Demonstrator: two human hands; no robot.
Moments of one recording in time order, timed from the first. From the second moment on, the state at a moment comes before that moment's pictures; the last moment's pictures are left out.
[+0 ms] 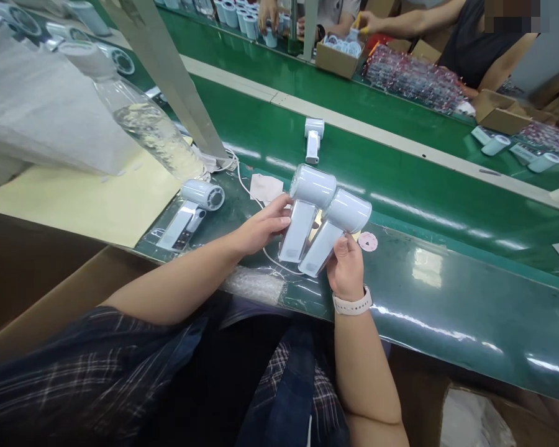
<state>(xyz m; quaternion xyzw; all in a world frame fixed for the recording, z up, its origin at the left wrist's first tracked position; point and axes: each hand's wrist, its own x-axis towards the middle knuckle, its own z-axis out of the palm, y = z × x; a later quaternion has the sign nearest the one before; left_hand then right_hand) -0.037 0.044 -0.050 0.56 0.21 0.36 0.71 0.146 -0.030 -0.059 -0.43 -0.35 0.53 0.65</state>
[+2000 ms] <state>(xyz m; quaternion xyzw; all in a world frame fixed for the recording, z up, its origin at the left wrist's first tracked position) -0.037 0.041 -0.045 0.51 0.26 0.36 0.74 0.147 -0.028 -0.045 -0.40 -0.24 0.56 0.69</state>
